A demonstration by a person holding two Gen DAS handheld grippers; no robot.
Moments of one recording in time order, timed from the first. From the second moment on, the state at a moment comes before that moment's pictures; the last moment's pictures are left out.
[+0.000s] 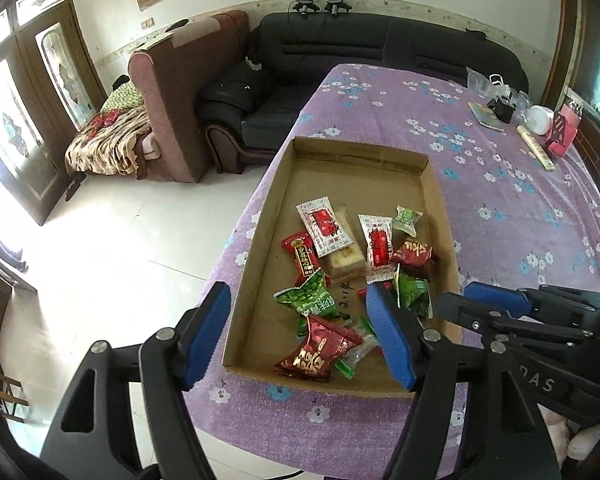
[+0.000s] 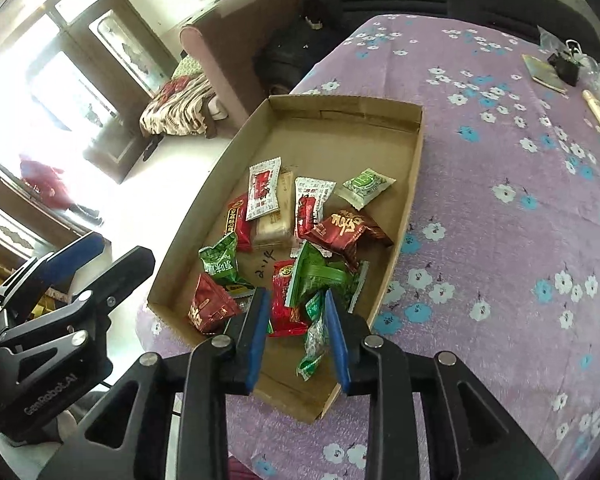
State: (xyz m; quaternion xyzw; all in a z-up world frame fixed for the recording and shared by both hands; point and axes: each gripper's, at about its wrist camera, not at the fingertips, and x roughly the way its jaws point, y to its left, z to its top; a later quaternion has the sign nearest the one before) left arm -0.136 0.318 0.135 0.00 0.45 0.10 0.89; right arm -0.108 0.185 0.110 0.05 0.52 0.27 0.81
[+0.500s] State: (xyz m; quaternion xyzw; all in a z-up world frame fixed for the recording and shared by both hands) left arm -0.130 0.321 0.121 0.00 0.47 0.10 0.88; right arm -0.114 0.184 0.113 0.04 0.50 0.25 0.83
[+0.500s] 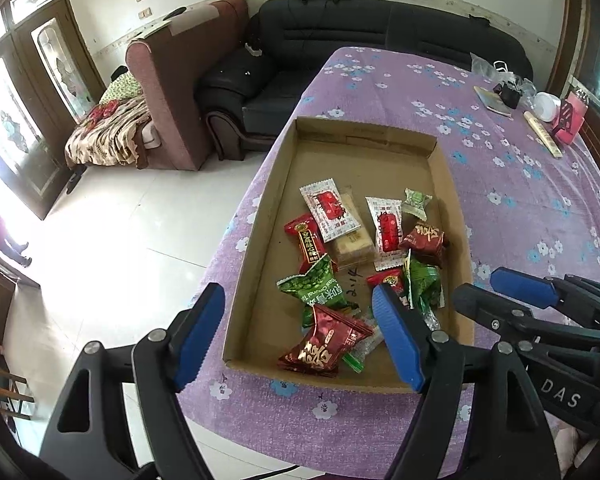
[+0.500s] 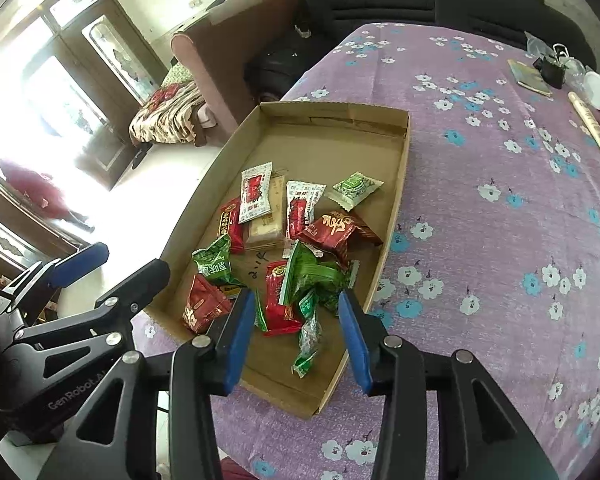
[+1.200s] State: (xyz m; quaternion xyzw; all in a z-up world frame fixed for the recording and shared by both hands) left arm -0.117 0.326 0.107 -0.01 0.49 0.09 0.87; right arm -0.106 0.174 0.107 0.05 0.50 0.22 0.83
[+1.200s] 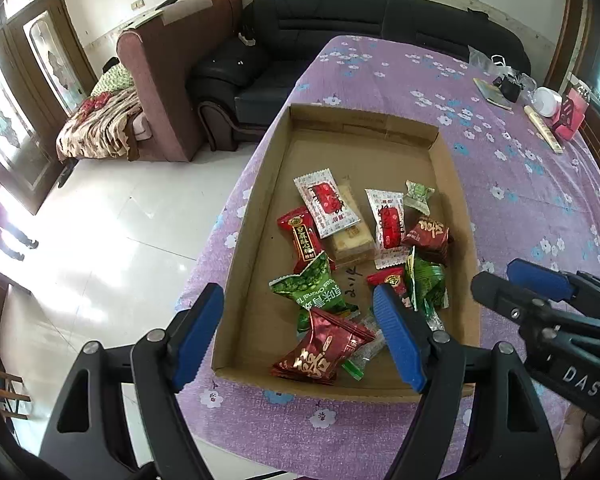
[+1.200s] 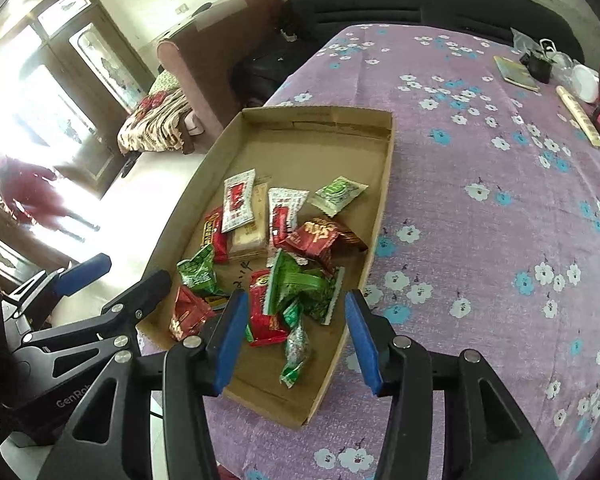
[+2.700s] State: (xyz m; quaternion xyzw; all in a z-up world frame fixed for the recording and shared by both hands) left arm -0.183 0.319 0.207 -0.02 0.27 0.17 0.95; right arm -0.100 0.136 0.132 0.05 0.46 0.21 0.86
